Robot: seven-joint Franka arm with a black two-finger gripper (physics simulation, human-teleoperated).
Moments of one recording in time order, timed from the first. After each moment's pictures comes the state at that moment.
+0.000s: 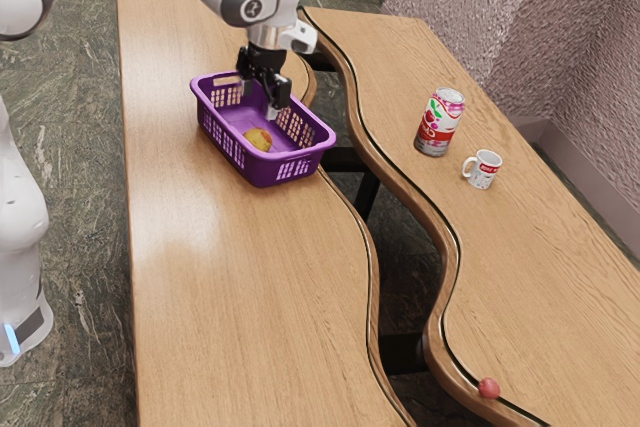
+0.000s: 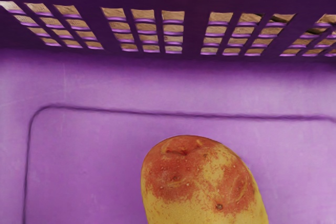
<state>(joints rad) 0.38 -0.20 0.06 -2.13 0.04 1.99 0.02</state>
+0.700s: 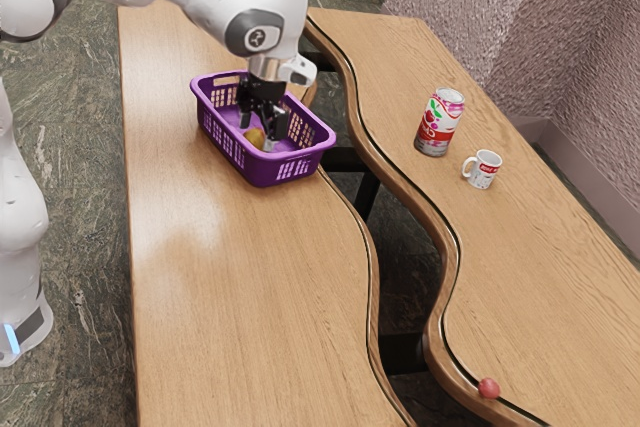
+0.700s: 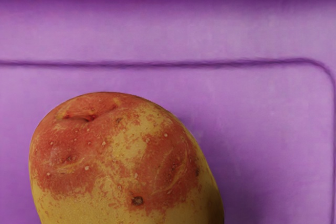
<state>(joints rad) 0.38 -0.15 0.03 -2.21 -0.02 2.02 0.05</state>
